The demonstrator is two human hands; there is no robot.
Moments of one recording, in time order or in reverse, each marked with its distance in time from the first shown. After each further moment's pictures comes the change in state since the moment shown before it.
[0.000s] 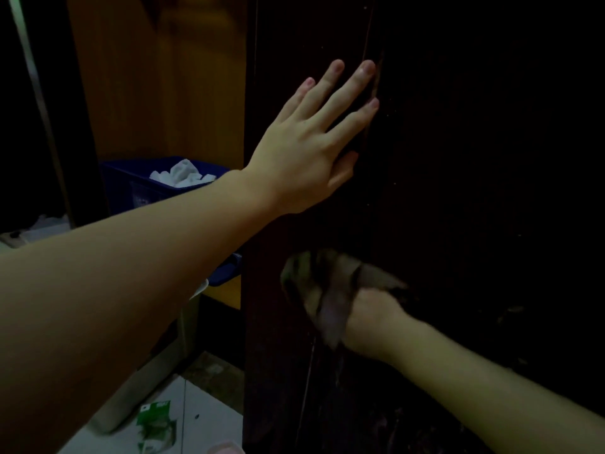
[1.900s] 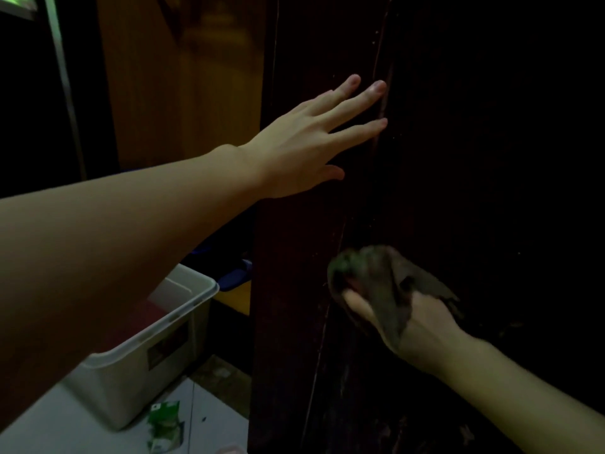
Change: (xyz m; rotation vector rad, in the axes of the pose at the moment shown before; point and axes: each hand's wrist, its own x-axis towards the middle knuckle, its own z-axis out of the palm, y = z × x) left_hand 0.016 -0.031 -0.031 -0.020 -0.204 0.214; right_hand -0.018 0.031 -0.023 -0.195 0.383 -0.073
